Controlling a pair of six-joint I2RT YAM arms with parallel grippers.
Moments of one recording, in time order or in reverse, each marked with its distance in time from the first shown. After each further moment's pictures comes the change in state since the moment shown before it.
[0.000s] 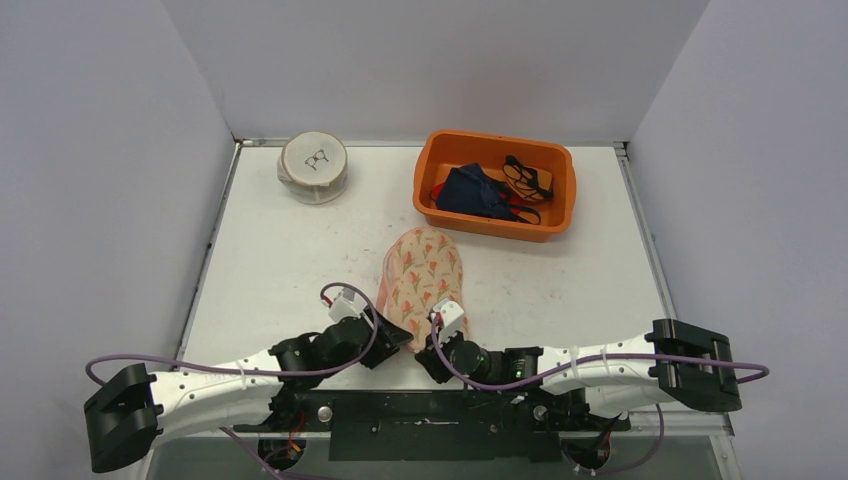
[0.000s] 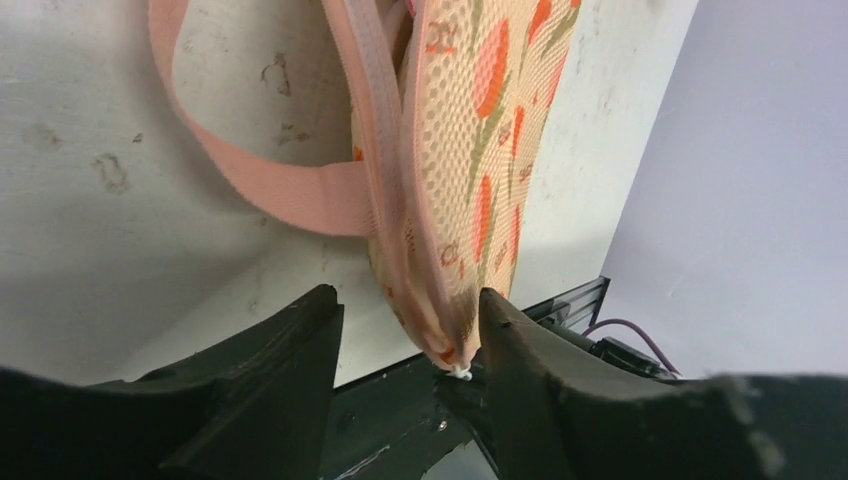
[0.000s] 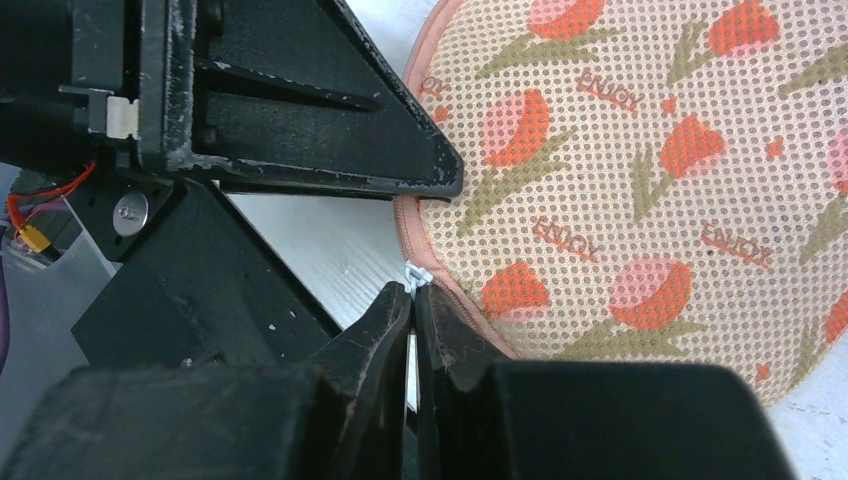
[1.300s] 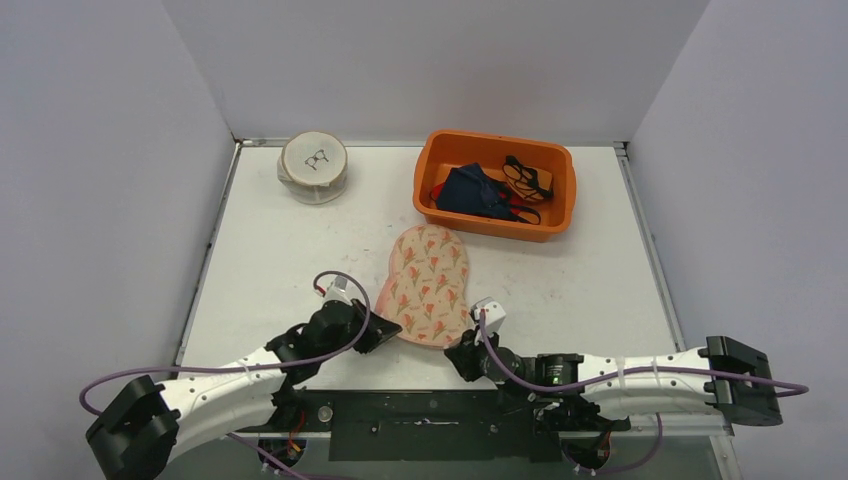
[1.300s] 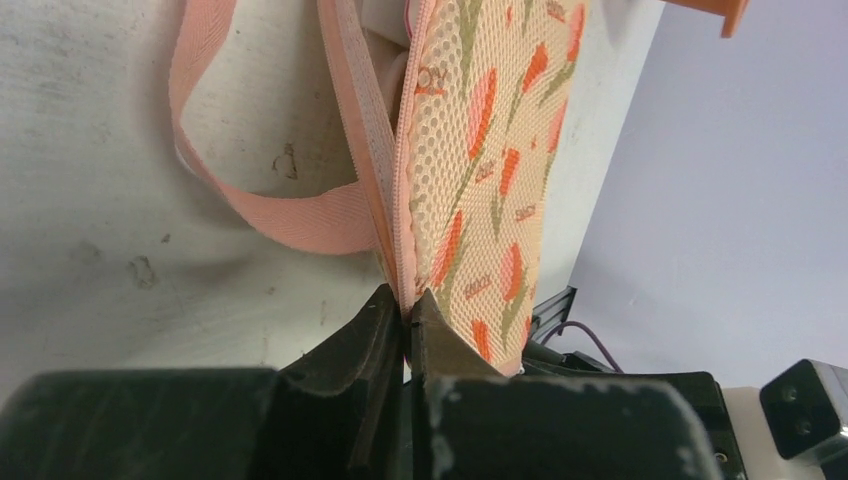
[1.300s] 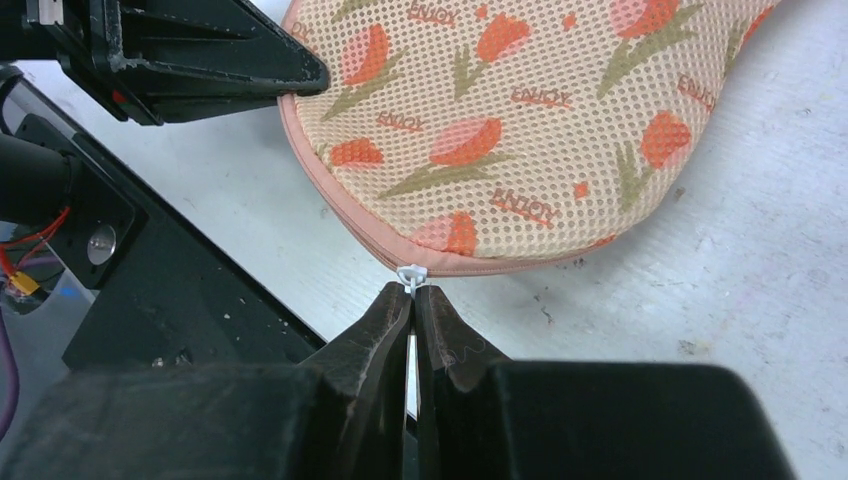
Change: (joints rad) left arm 0.235 0.005 -0.058 0.154 0.179 0.085; right arm 0.005 -0.314 -0.146 -0.169 0.131 0.137
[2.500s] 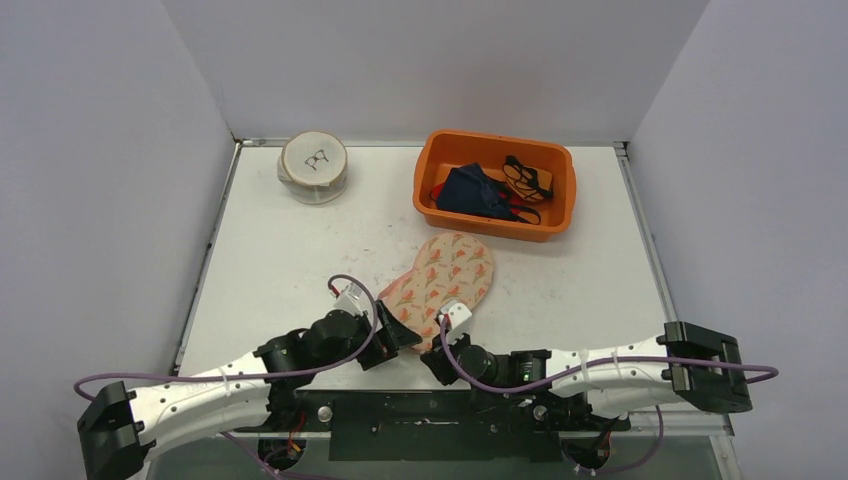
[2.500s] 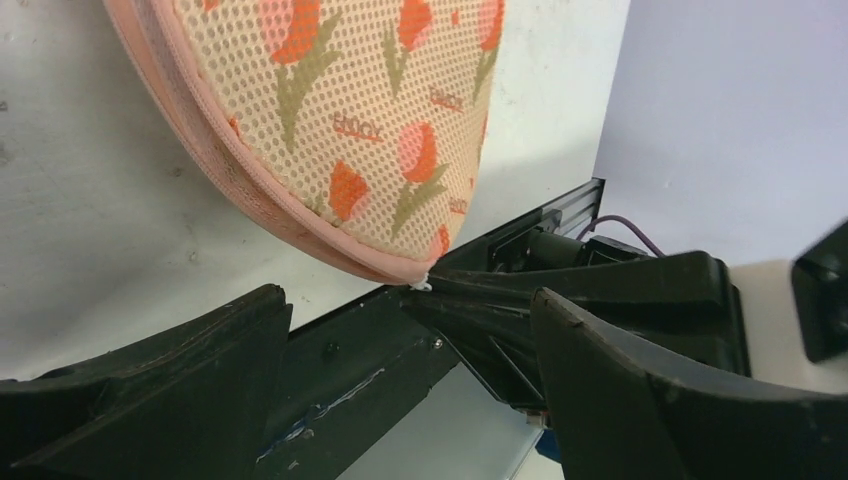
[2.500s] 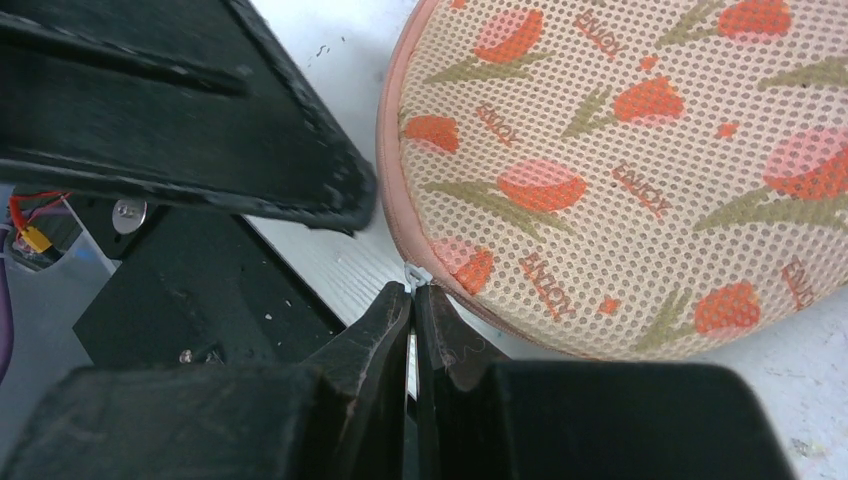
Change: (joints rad) left arm -0.181 -0.138 0.108 -0.218 0.014 0.100; right arm 0.019 0.243 0.114 0.129 -0.082 -0.102
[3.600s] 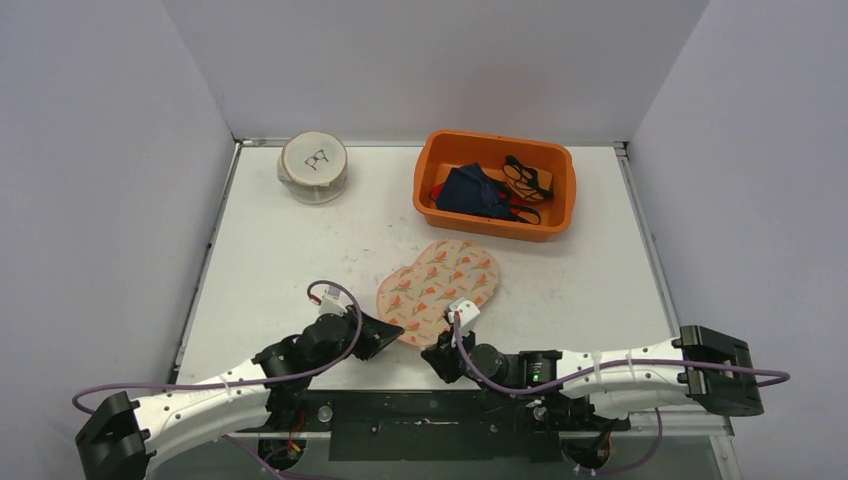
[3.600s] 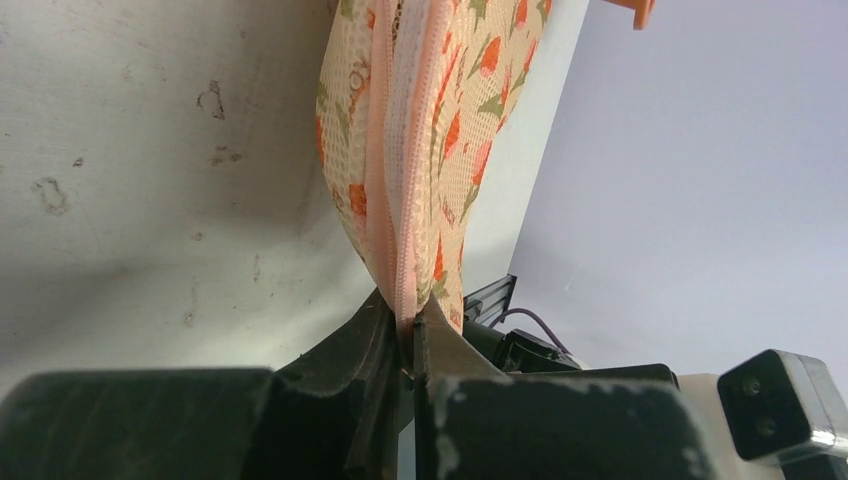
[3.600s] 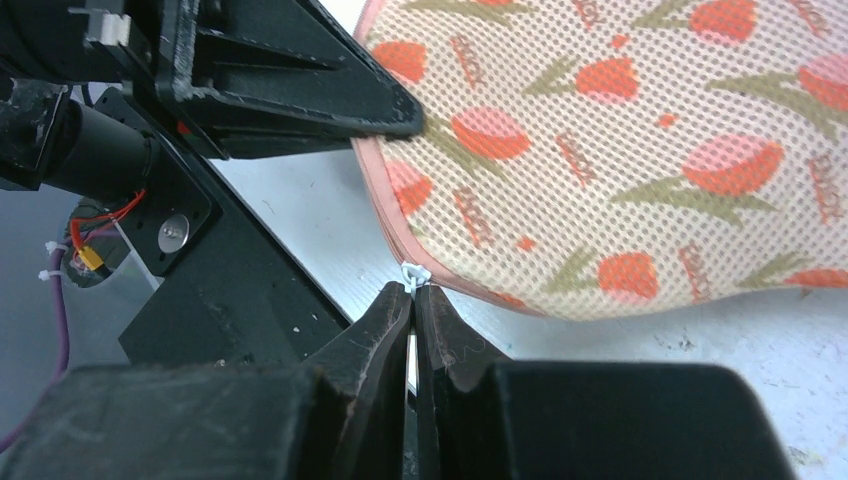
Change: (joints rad) left arm 0.060 -0.010 -0.119 0.160 -0.112 -0.219; right arm 0.000 -0.058 -0.014 0.035 -0.002 -0.010
